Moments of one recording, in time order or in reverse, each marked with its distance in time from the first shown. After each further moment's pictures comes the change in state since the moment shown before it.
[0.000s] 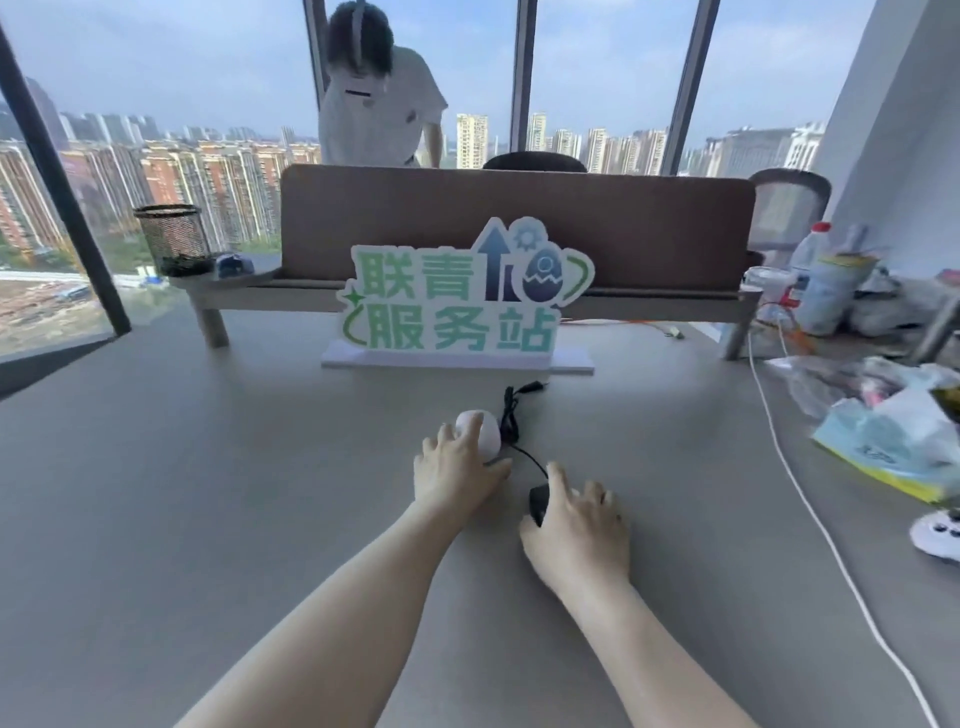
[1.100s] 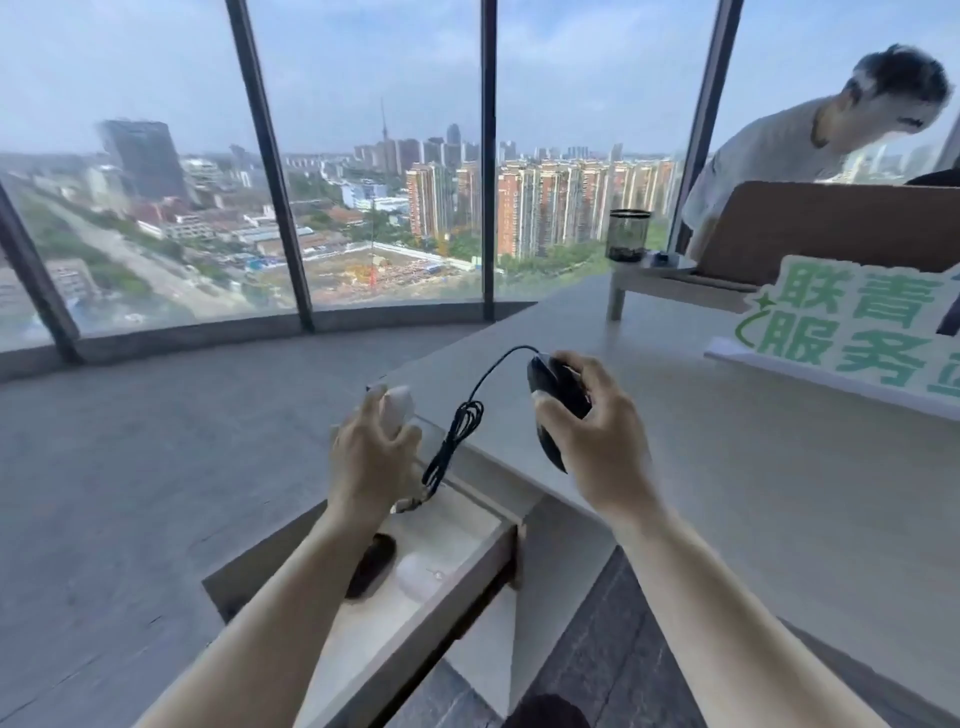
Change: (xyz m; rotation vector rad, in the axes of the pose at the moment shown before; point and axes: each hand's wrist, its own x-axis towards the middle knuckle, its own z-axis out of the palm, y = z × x) left_hand -0.360 -0.316 -0.242 -0.176 0.796 -0.562; right_hand -0.244 -0.292 -0.049 1.075 -0.253 -0.771
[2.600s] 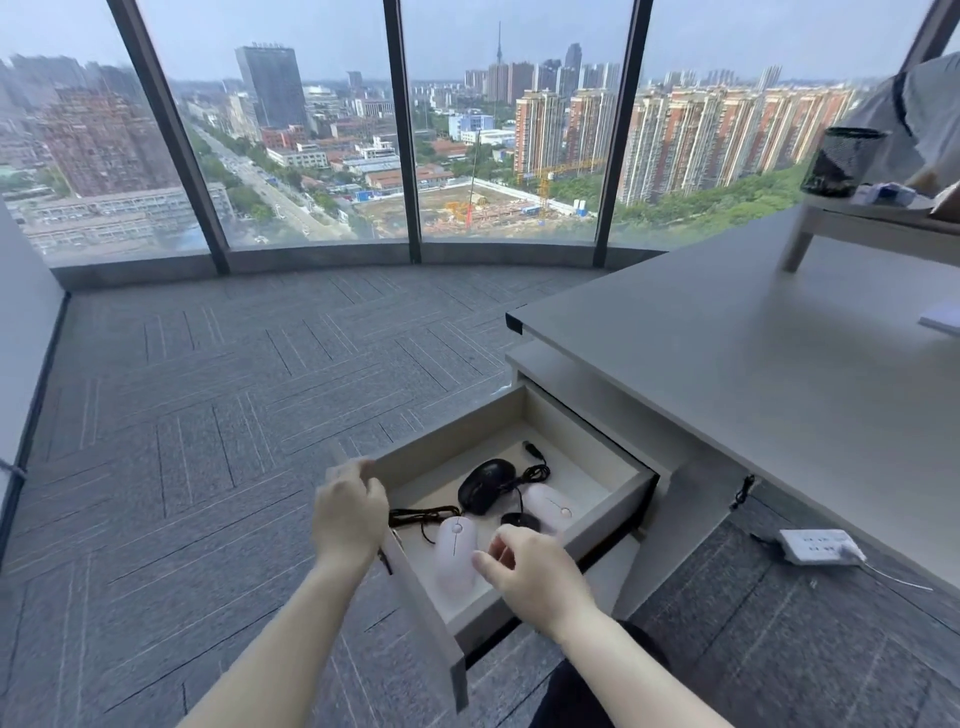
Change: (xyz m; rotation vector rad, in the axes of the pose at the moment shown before) left_hand -0.071 -0.219 -0.069 0.171 0.080 -0.441; right_hand -0.136 0.090 0.201 -0.365 -0.788 0.064
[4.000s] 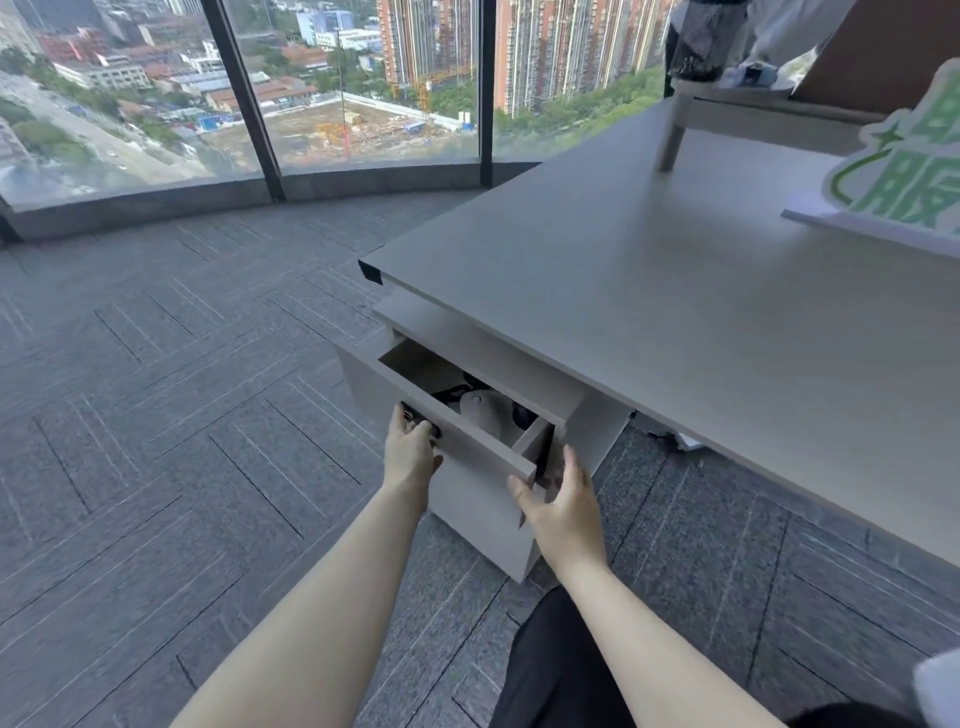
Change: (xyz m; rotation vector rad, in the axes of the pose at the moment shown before) left_hand 0.009 0.108 0.195 -0.804 -0.530 -0.401; right_hand 0.010 0.132 -0.036 0.398 0.470 0.487
